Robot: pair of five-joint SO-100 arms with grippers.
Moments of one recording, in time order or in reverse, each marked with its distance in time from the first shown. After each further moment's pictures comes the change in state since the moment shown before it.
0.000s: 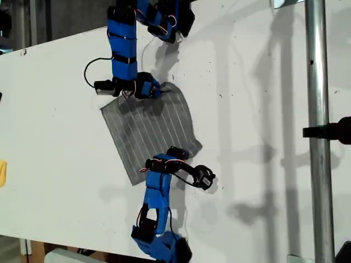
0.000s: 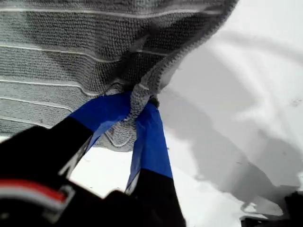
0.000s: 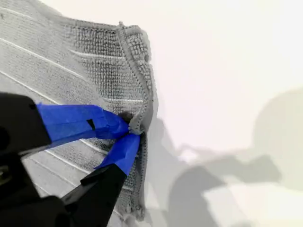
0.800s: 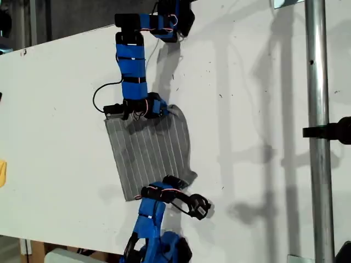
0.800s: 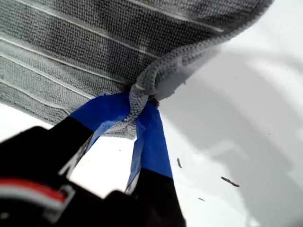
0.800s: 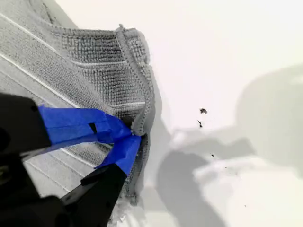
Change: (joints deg) arm 0 -0.1 35.7 52.5 -10.7 -1.9; arm 1 -9.2 -18.0 -25.0 6.2 2.4
